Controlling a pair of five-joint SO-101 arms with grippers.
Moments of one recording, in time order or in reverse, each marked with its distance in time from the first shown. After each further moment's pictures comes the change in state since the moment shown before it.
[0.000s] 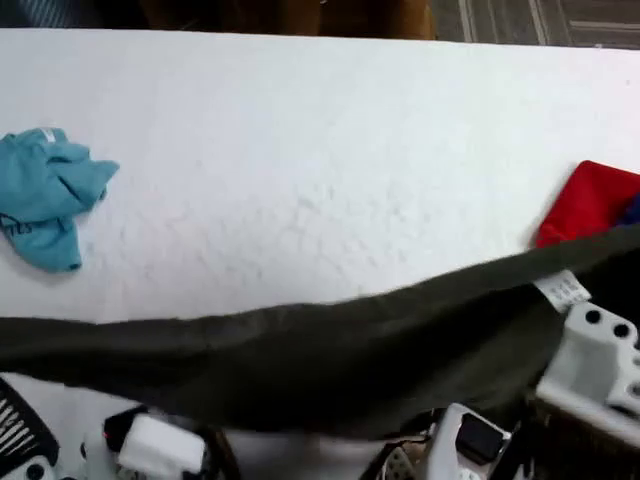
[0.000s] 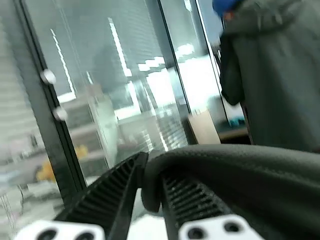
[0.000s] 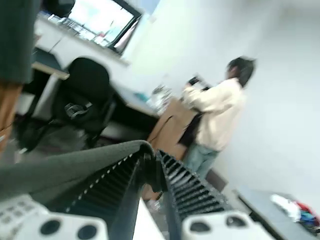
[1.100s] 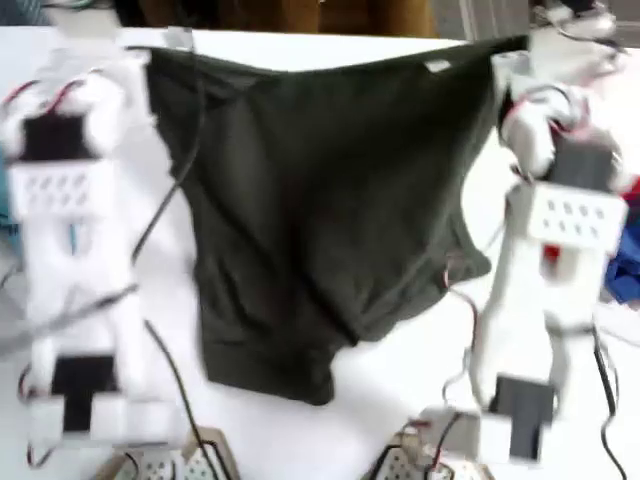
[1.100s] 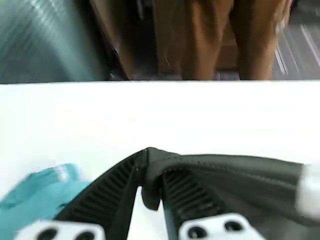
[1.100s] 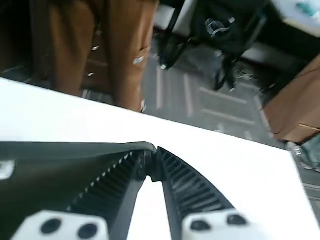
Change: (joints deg) left arm 17.8 65.5 10.4 -25.9 12.6; right arm -22.2 48.3 17.3 -32.3 -6.9
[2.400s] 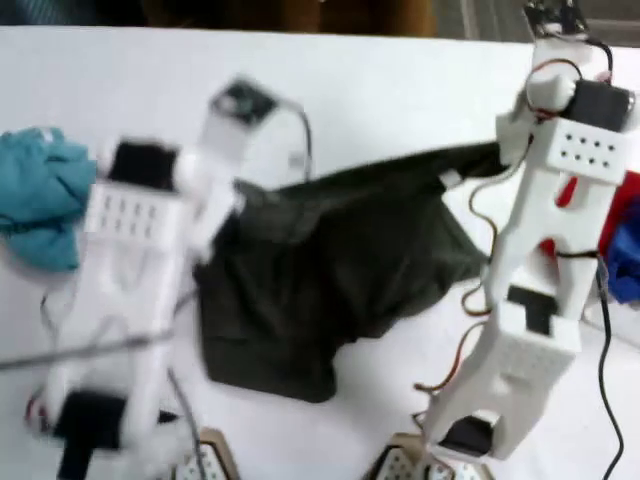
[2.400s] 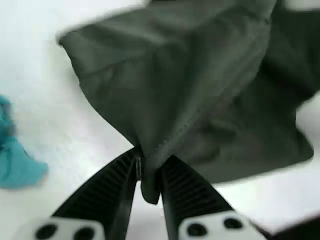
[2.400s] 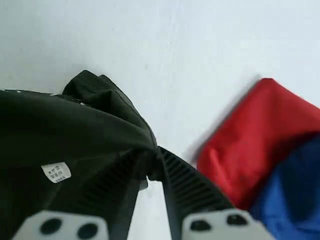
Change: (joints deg) left arm 15.1 -17.6 24.5 38.2 -15.9; right arm 6.2 27.0 -32.8 48.6 -0.2
